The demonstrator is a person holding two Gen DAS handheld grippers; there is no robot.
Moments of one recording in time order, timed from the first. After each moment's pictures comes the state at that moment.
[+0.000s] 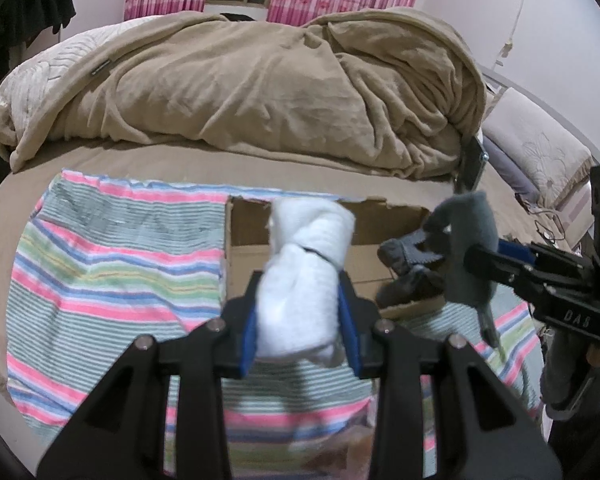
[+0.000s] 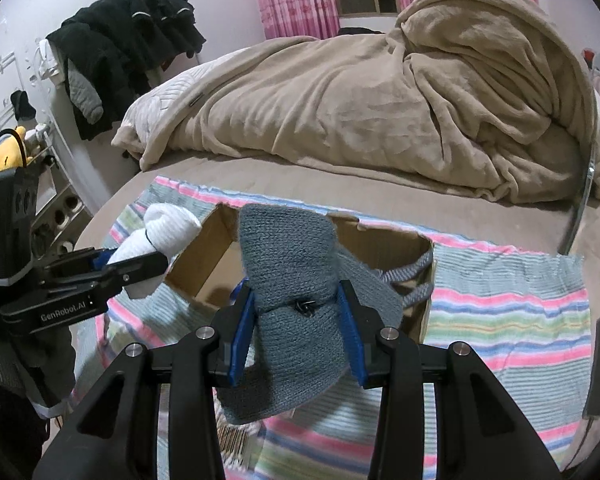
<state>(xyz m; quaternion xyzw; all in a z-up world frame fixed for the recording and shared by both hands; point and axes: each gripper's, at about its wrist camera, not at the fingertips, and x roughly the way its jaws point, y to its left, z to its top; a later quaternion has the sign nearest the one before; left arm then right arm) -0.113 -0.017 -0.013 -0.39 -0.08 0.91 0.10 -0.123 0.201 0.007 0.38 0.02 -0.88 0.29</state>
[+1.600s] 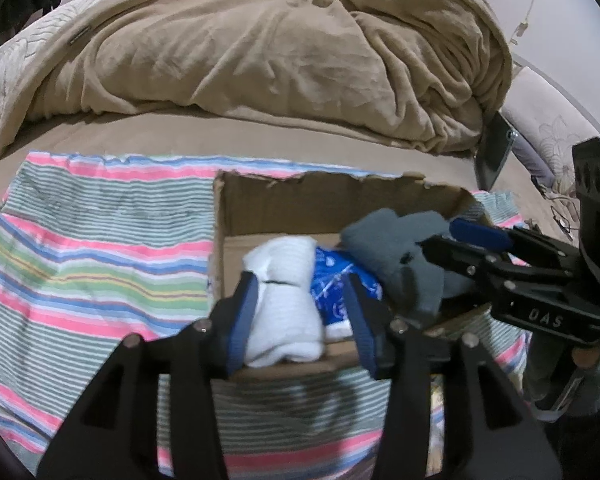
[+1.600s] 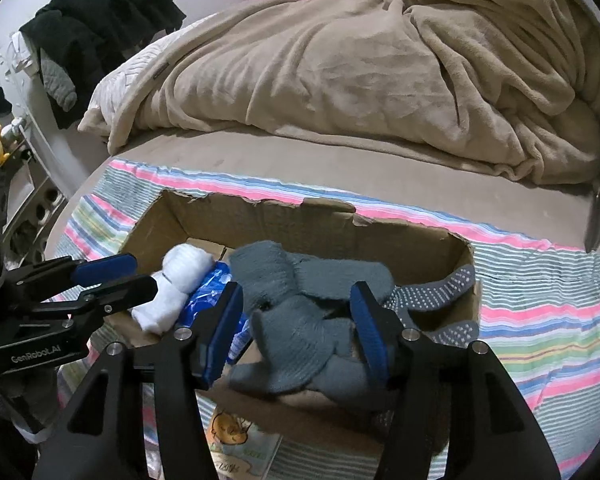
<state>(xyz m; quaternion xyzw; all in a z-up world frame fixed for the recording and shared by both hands) -0.158 -0.009 -0.055 -0.44 -0.08 0.89 0.10 -0.185 0.174 -0.049 0.42 0.03 -0.86 0.27</state>
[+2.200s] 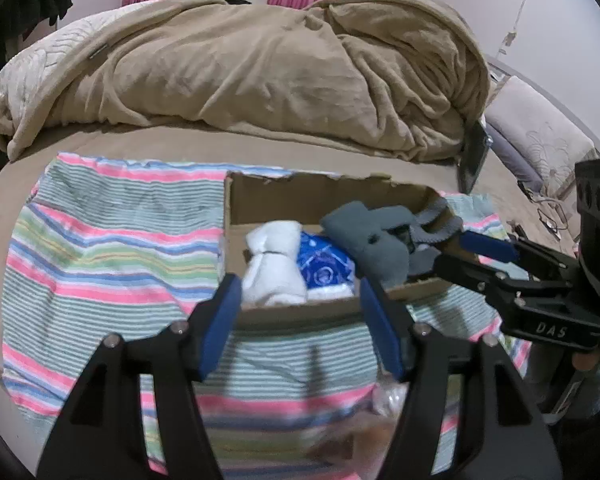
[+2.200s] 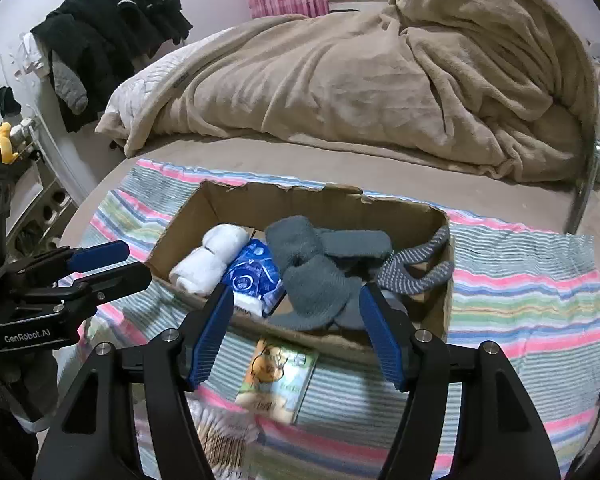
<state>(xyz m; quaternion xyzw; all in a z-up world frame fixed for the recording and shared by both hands) -0.104 -0.012 -0.024 -0.41 -0.08 0.90 0.10 -0.127 0.188 -0.020 0.41 0.02 -0.87 0.27</state>
